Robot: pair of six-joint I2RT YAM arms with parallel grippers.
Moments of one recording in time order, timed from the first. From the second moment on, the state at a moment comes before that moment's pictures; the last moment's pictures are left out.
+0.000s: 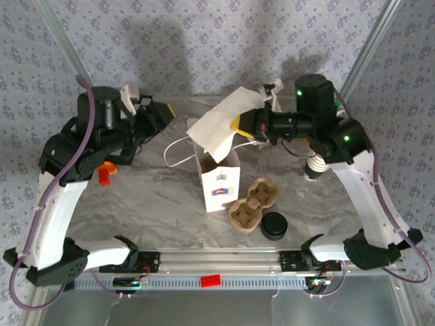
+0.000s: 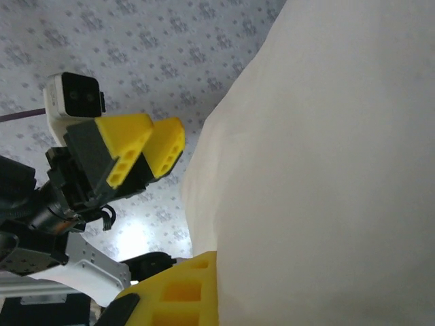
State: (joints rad) left arm -0.58 1.20 1.86 -1.11 0.09 -0.96; right arm 0.55 1.35 1.89 -0.96 -0.70 0.91
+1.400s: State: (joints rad) left arm -0.58 1.23 1.67 -1.08 0.10 -0.97; right arm 0.86 1.80 2.37 -1.60 -0.04 0.16
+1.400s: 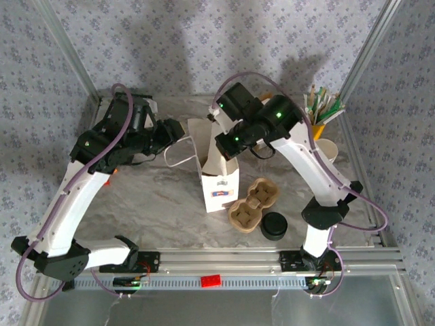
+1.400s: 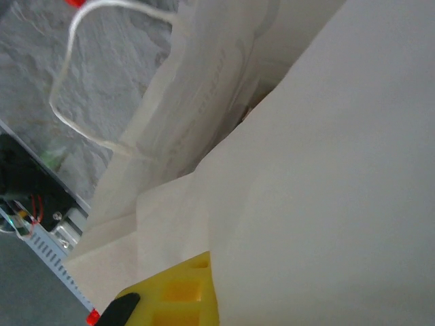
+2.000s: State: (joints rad) left arm -0.58 1.23 1.66 -1.08 0.10 -0.97; right arm 0.86 1.85 2.51 -1.63 -0.02 0.14
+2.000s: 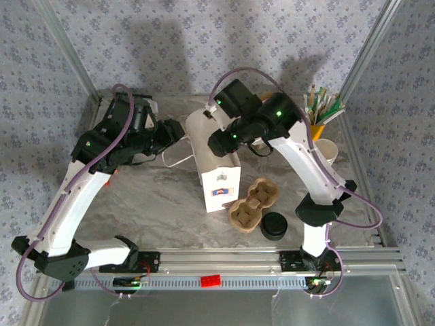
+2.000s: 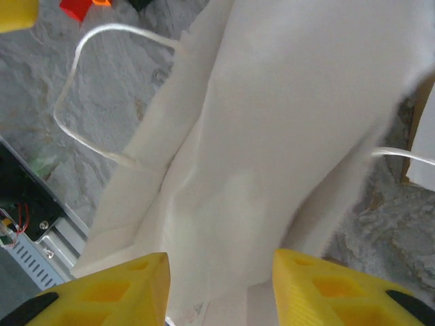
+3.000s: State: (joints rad) left arm -0.58 1.39 1.90 -1.09 0.13 -0.83; right arm 0.35 1.55 2.20 -1.39 -0.28 0.40
